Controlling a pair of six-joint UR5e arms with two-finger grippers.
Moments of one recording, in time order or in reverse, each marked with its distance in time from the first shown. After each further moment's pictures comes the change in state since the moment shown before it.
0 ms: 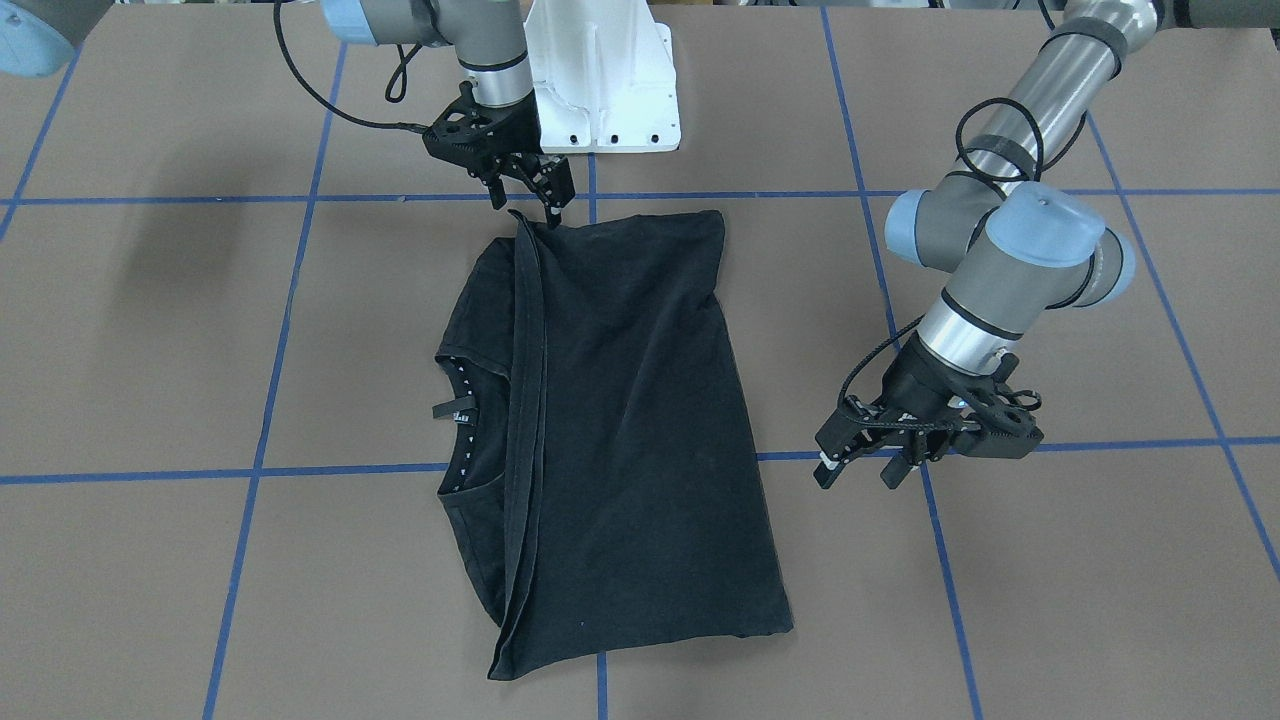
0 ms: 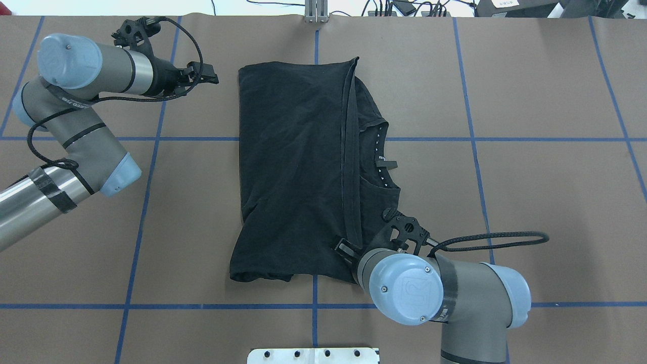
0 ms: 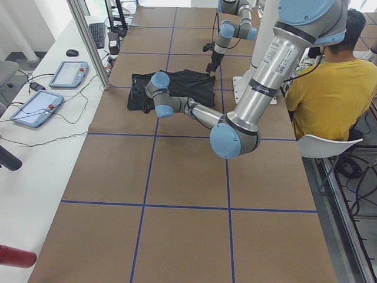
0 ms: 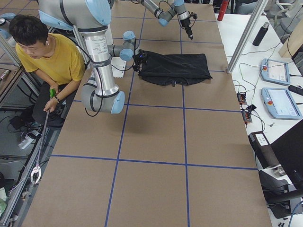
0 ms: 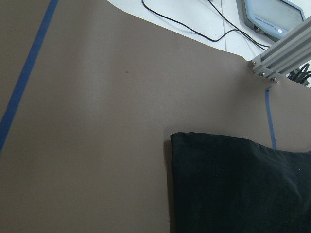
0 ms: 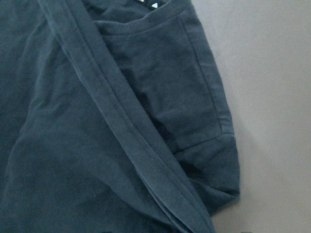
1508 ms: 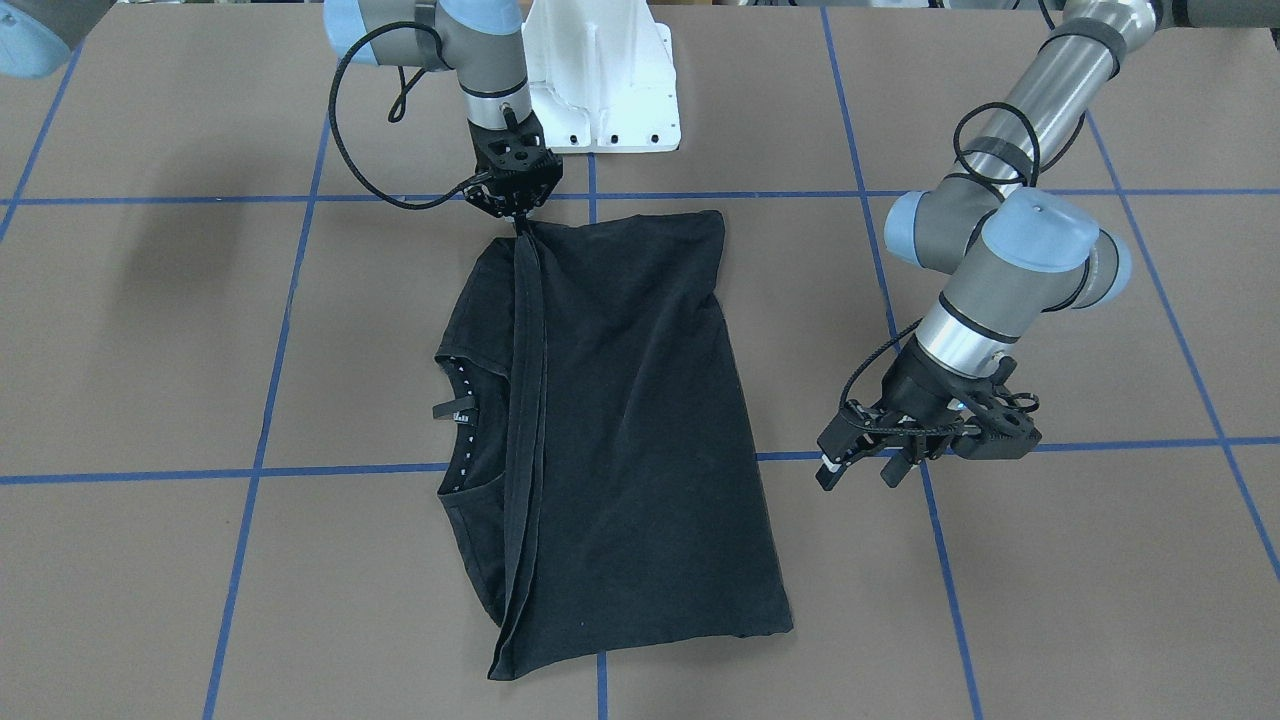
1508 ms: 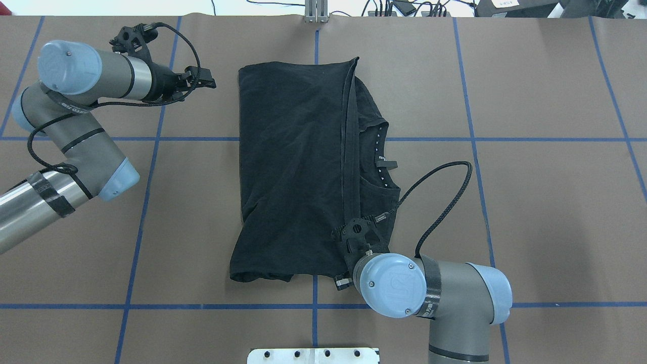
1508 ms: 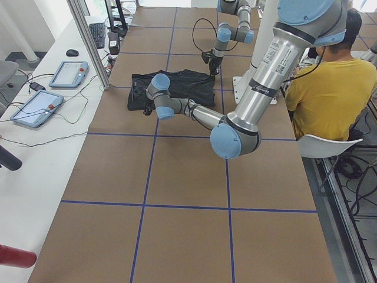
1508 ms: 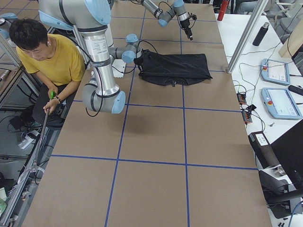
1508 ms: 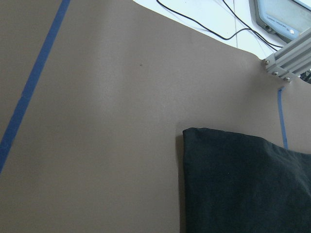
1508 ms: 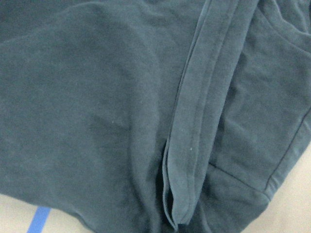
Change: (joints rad) left arm 0.008 0.004 0.011 0.000 0.007 -0.031; right arm 0.040 0.003 -0.045 -0.009 0.104 -0.850
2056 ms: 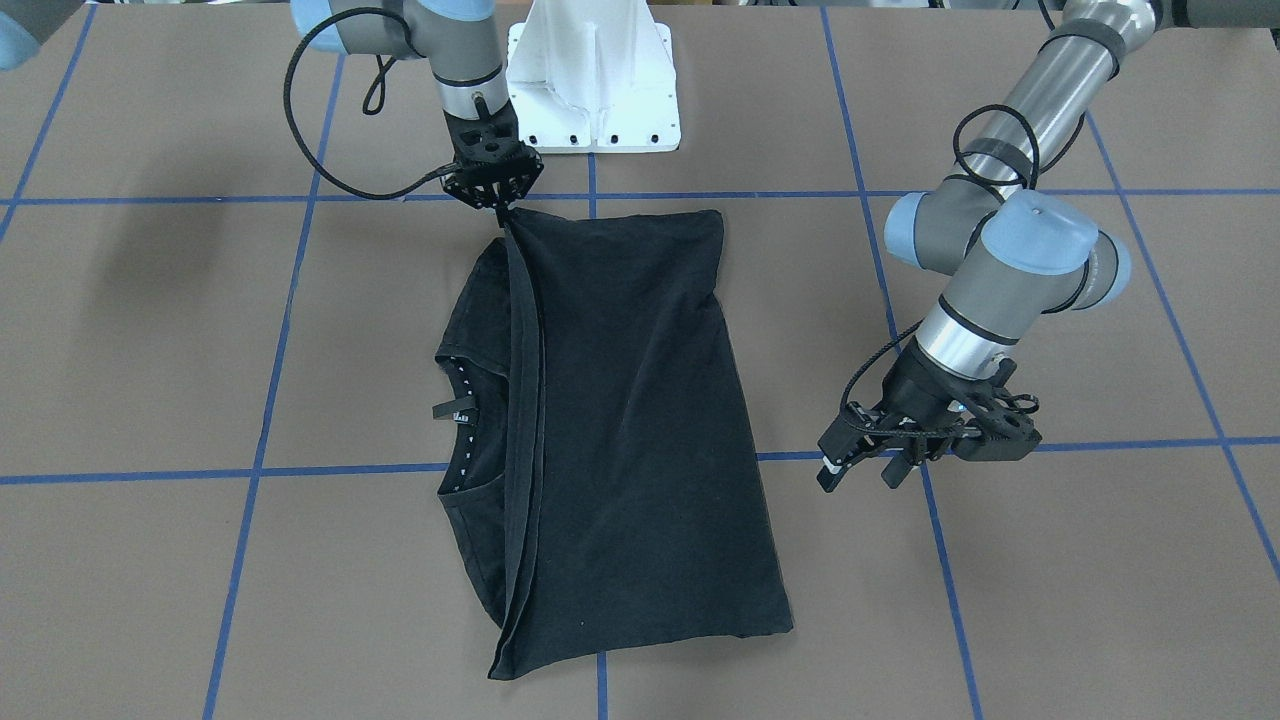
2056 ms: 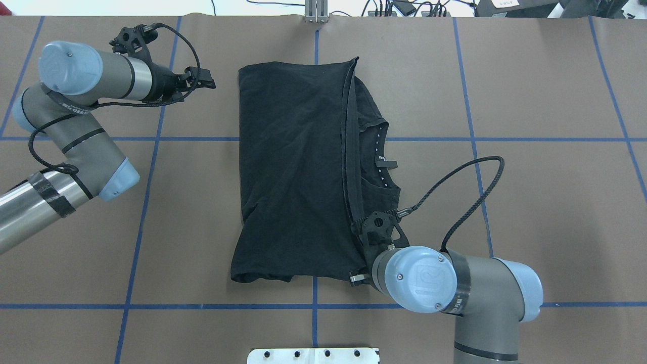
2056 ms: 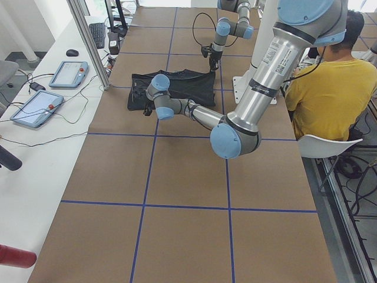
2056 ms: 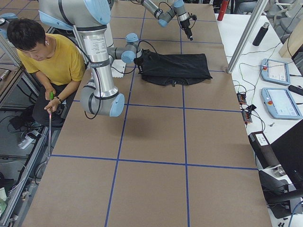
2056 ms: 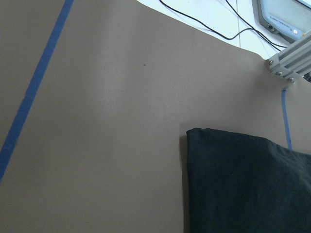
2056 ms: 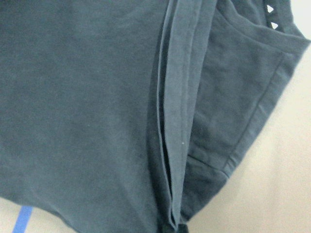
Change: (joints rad) left arm 0.001 -0.001 0.006 -0.001 0.002 -0.004; right arm -0.007 -0.089 0.099 -0.004 0.021 0.134
